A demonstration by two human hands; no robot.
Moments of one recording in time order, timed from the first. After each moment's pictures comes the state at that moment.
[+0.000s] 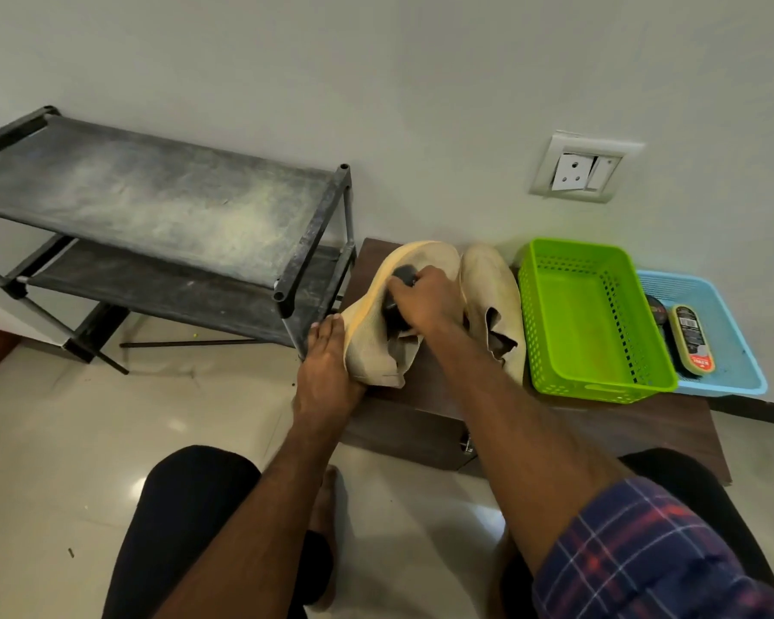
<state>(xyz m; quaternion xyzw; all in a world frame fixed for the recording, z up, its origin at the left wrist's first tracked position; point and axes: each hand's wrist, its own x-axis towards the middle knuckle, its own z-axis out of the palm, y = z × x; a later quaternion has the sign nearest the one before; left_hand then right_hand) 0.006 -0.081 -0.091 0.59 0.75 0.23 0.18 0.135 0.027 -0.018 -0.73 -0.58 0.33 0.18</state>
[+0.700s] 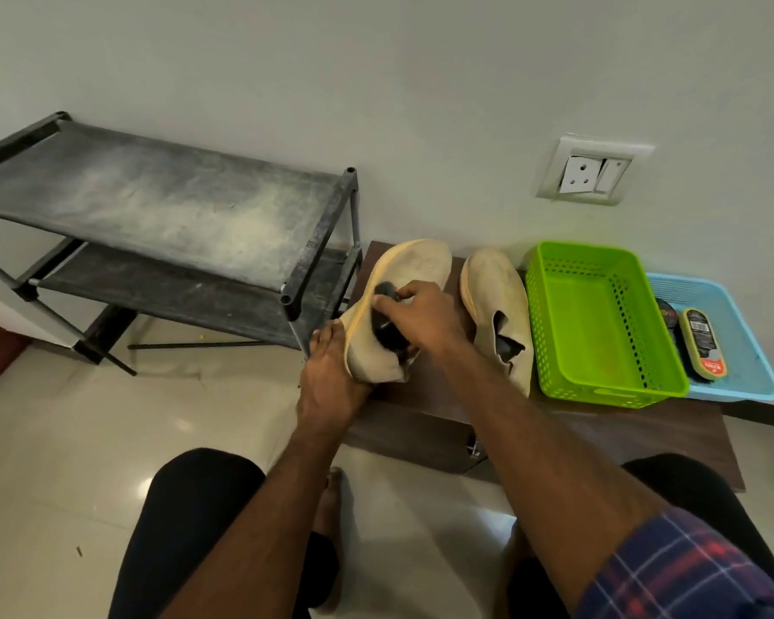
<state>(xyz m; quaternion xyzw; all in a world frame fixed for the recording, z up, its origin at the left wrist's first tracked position) -0.001 -0.080 -0.096 0.57 0.75 0.27 0.19 0.134 0.012 -0.022 -0.66 -0.62 0.38 0.20</state>
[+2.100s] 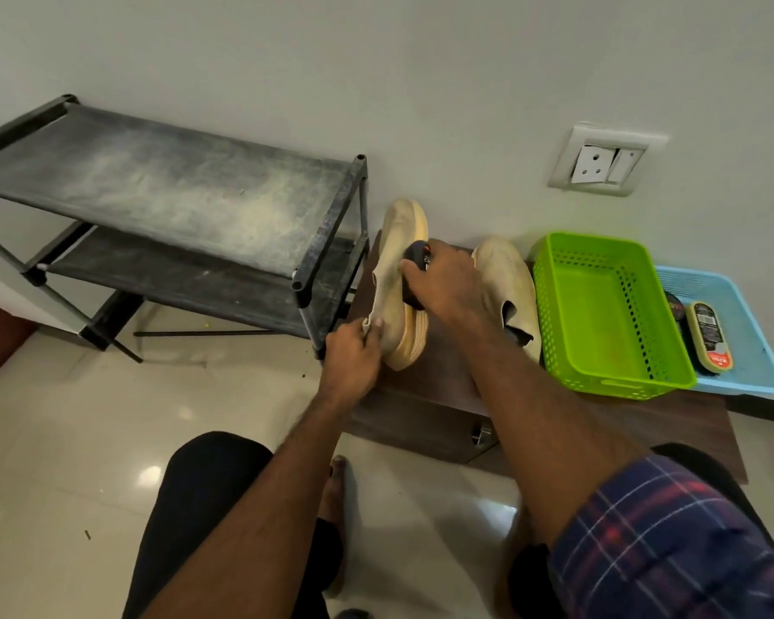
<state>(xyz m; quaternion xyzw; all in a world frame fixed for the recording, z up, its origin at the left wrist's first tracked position) 0.014 -0.071 -0.067 0.50 0.70 0.39 0.32 0.136 0.036 -0.018 -0.68 -0.67 0.21 0.20</state>
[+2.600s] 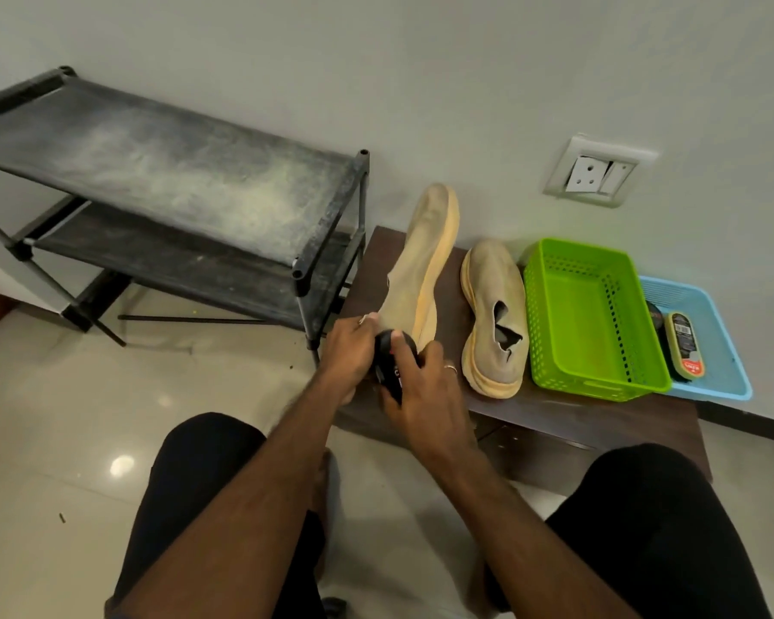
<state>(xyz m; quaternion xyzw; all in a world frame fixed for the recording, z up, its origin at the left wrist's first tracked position) 0.021 -0.072 -0.056 0.33 0.69 0.42 0.49 0.153 -0.116 -0.062 -0.58 -0.80 0.10 0.13</state>
